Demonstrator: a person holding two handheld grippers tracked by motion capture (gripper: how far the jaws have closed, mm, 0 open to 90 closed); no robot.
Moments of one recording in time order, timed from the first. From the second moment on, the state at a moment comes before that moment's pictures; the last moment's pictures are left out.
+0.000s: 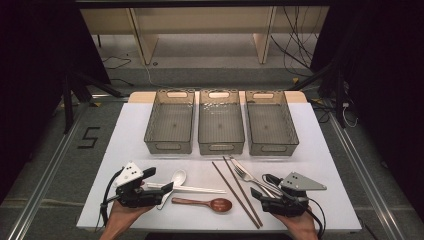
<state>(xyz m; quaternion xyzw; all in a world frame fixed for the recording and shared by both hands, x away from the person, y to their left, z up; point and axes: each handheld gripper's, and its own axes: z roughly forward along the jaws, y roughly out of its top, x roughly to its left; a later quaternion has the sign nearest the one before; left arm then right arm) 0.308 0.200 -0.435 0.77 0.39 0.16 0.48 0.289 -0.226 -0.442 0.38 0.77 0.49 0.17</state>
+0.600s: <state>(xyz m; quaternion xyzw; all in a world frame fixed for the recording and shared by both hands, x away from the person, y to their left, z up) 0.353 0.194 -0.420 0.88 0.33 0.14 0.32 0.291 -0.222 -0.444 0.38 0.78 0.48 0.16</state>
